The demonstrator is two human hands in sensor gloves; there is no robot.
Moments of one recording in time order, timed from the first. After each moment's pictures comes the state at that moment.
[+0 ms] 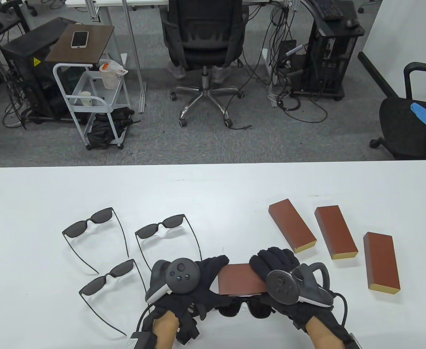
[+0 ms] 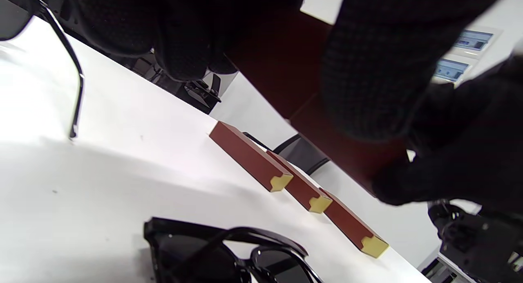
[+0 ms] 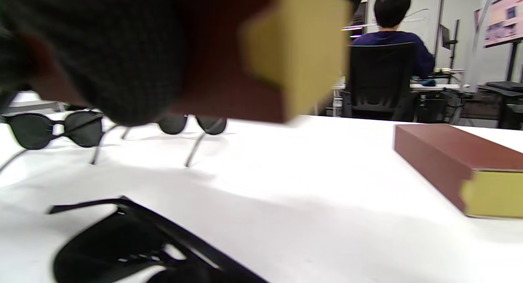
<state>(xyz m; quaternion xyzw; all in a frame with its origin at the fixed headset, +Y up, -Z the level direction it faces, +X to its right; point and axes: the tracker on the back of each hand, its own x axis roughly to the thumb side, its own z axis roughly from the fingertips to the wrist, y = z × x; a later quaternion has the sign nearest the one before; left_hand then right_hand) -0.112 -0.708 -0.300 -0.07 -0.25 0.30 0.92 0.151 -0.678 -0.282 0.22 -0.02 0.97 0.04</state>
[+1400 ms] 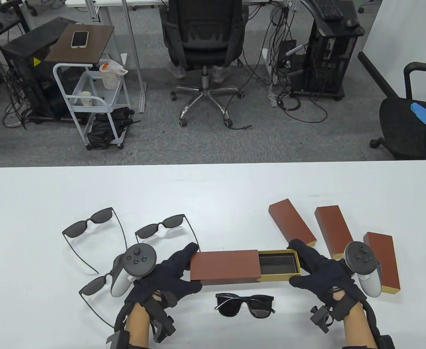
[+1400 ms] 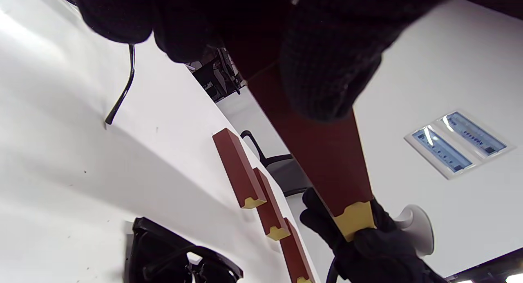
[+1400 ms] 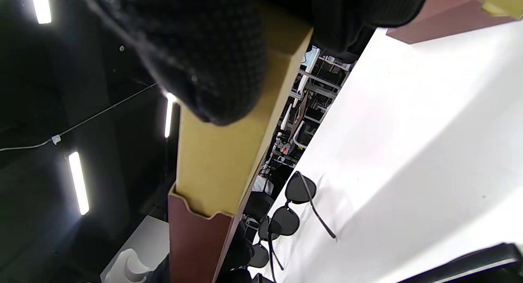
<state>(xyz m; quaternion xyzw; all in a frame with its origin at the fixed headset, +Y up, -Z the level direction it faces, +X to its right) -0.176 -0.708 -0.311 -0.16 -0.20 0.48 0.84 0.253 -0.707 -0.312 0.15 0.09 0.80 0.57</state>
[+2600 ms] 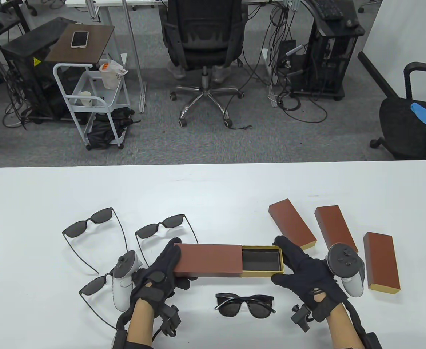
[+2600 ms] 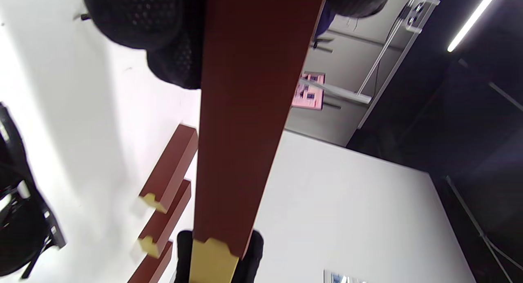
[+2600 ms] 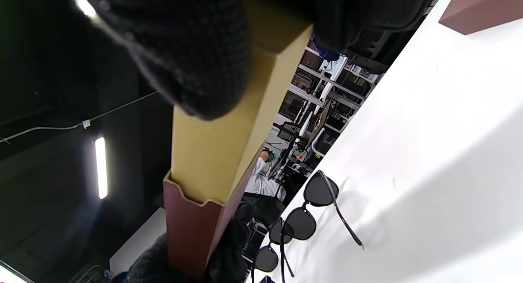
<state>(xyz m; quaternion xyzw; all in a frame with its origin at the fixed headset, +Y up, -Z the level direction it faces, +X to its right) -0.182 -0.745 -0.308 -0.21 -0.04 0.76 0.61 0.212 -0.697 -0.308 0.18 0.05 0.82 0.55</state>
